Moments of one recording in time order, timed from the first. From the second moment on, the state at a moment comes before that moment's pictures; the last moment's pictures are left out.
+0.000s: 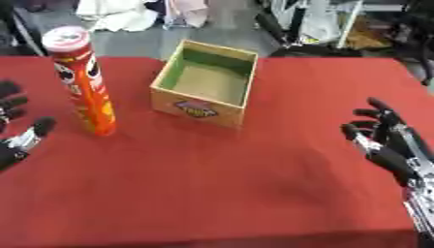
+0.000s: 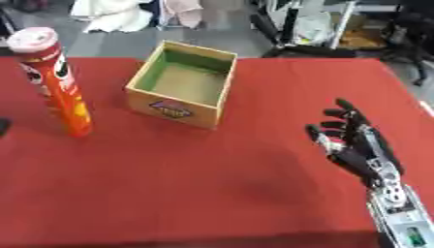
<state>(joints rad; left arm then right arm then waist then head) -0.09 0.27 0.24 -1.75 -0.12 -0.07 -0.11 -0.14 -0.30 0.02 -1.59 -0.02 -0.08 0.03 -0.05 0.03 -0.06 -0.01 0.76</state>
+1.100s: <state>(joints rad) -0.21 0.36 0.19 -1.53 -0.18 0.00 0.03 -0.13 -0.30 0.03 -1.59 -0.03 -0.08 0.04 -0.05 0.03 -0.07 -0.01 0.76</state>
